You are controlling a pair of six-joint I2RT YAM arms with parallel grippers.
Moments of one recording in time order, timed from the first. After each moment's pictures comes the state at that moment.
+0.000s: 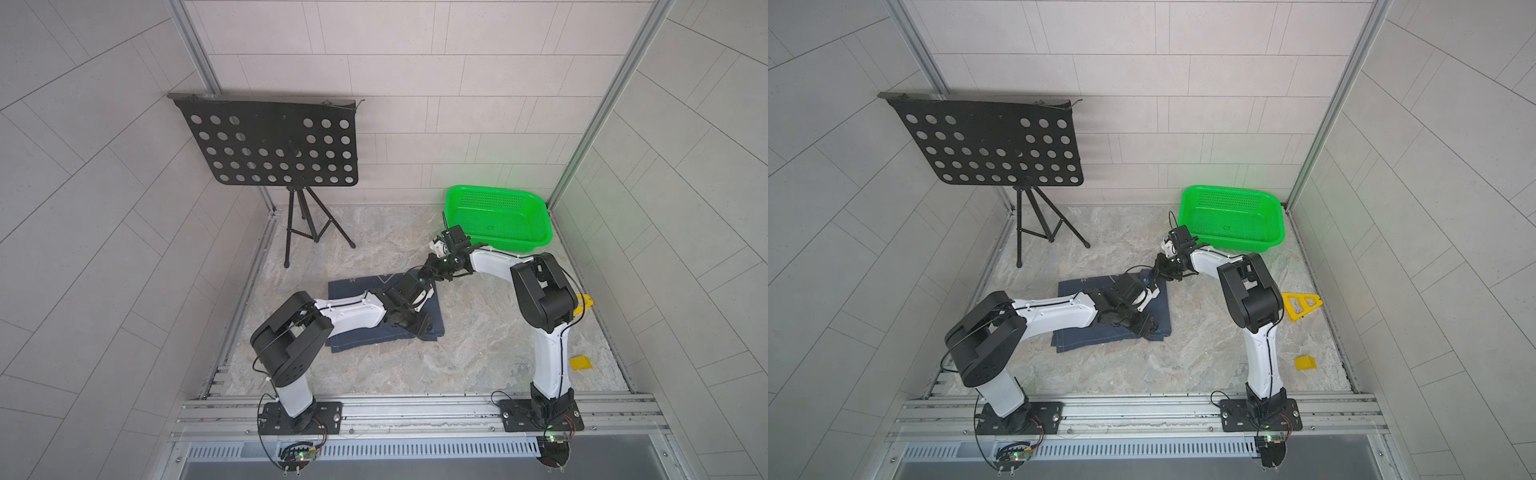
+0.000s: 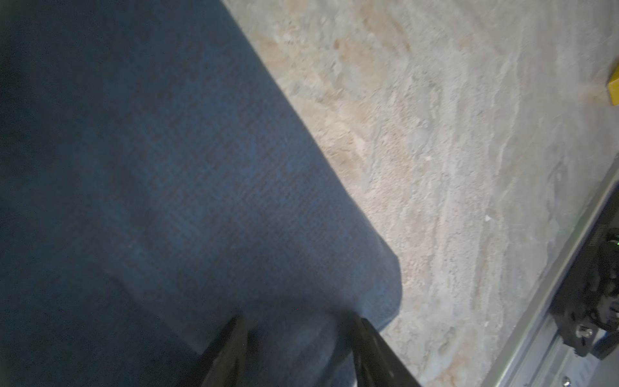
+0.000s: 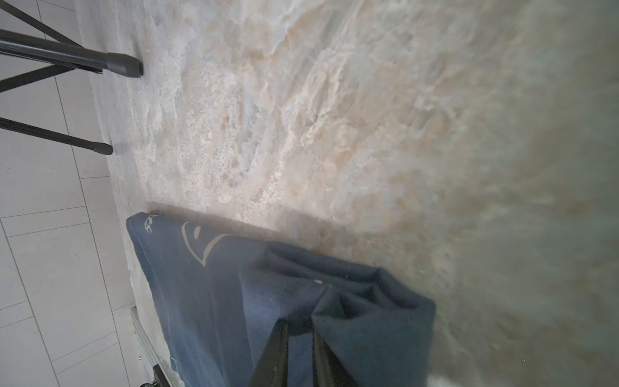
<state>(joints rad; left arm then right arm) -0.83 1.74 0.94 -0.25 0.26 -0.31 0.36 2.09 1.39 -0.31 -0.55 0.61</state>
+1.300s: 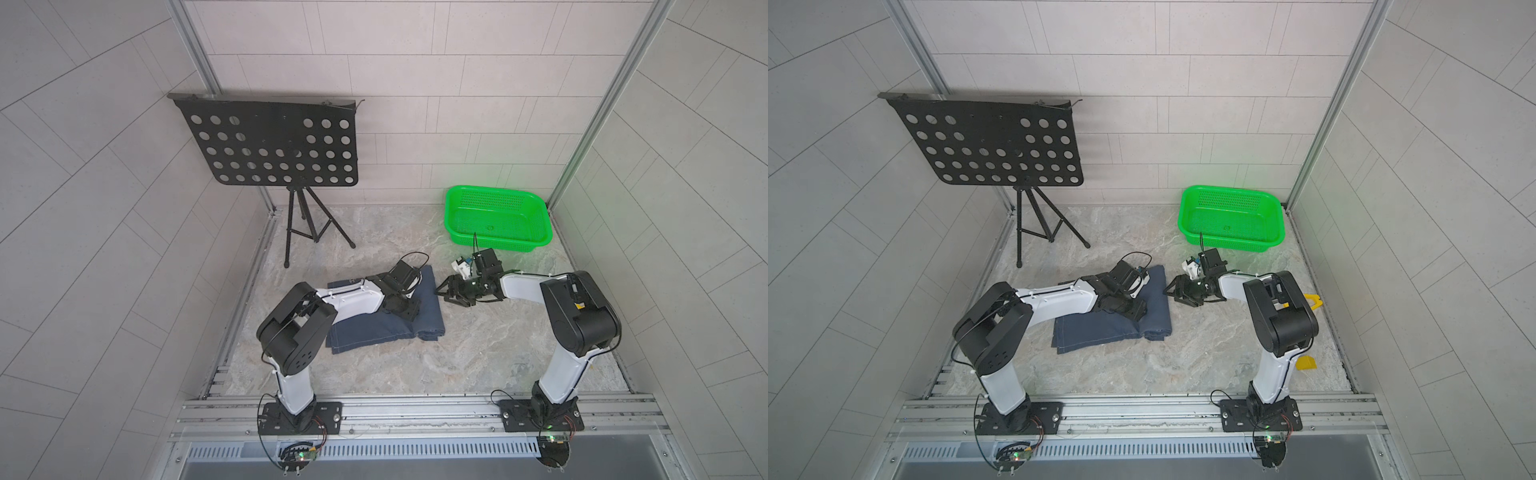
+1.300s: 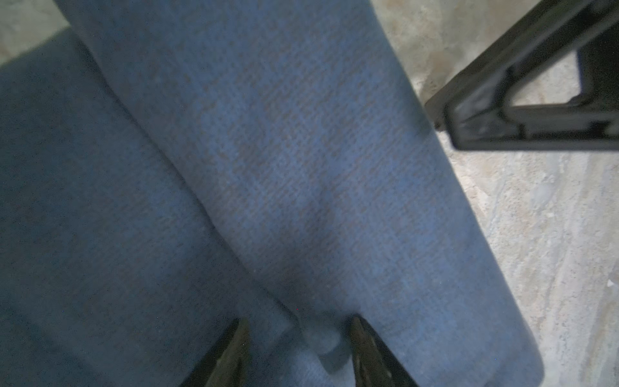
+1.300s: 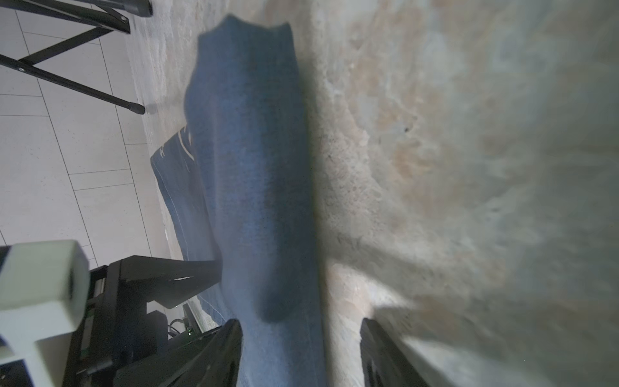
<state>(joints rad) -0.73 1.79 1.04 -0.35 0.13 -0.24 0.25 1.82 0.89 -0.08 -0.76 0.62</state>
